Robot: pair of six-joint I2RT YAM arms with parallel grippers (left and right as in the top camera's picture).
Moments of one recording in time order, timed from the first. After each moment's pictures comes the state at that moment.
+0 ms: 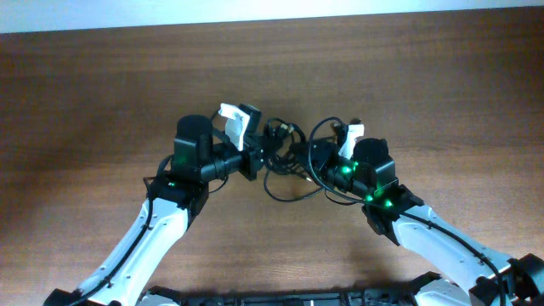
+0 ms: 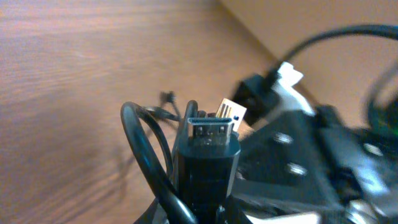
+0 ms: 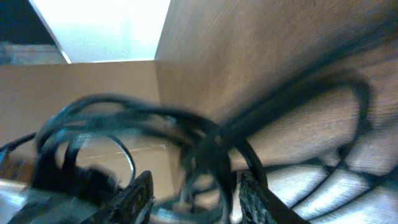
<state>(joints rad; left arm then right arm) -0.33 1.33 0.73 0.11 0.67 -0.21 0.44 1.34 0.49 0.44 -0.46 1.33</state>
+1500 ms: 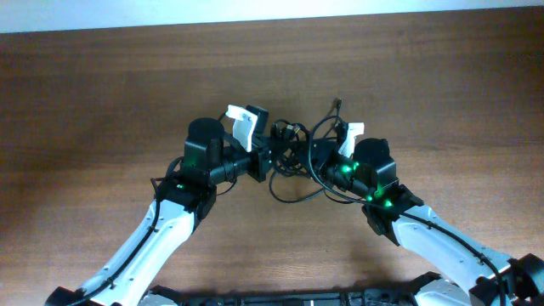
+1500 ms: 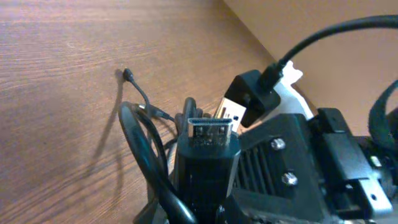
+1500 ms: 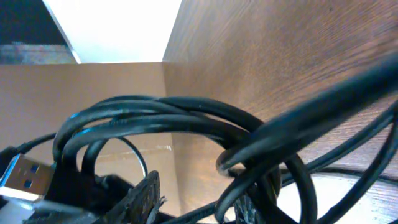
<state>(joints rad) -0.40 1.33 0.73 0.13 0.63 -0.29 0.44 1.34 0.49 0.48 -0.43 1.33</state>
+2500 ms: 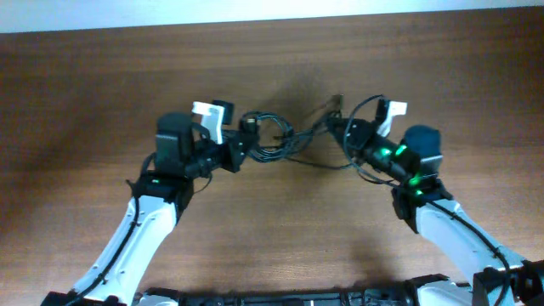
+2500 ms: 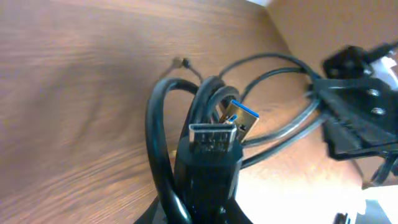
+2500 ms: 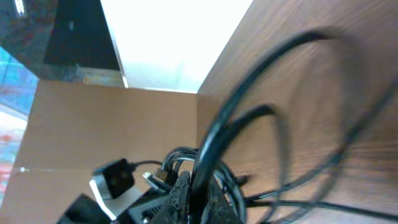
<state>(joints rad) -0.19 1.33 0.73 0.00 0.66 -0.30 0.10 1.34 0.49 0.66 -0.70 1.28</state>
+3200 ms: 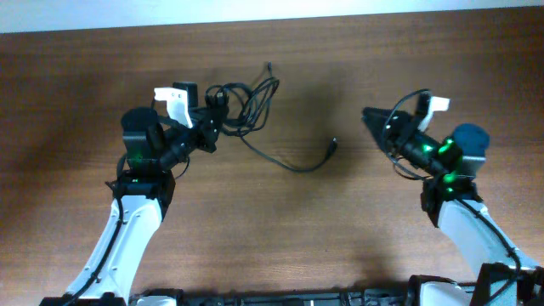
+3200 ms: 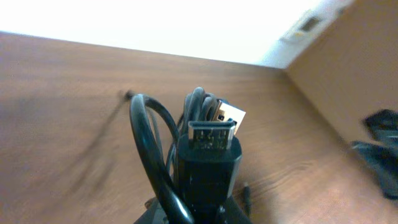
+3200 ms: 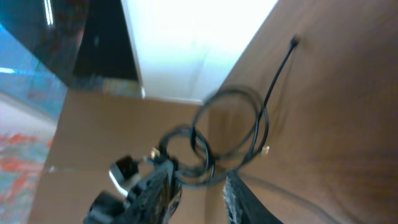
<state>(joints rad) -0.06 1.33 0.73 0.24 0.64 -0.28 -0.13 1.34 0.49 0.70 -0.96 1.28</state>
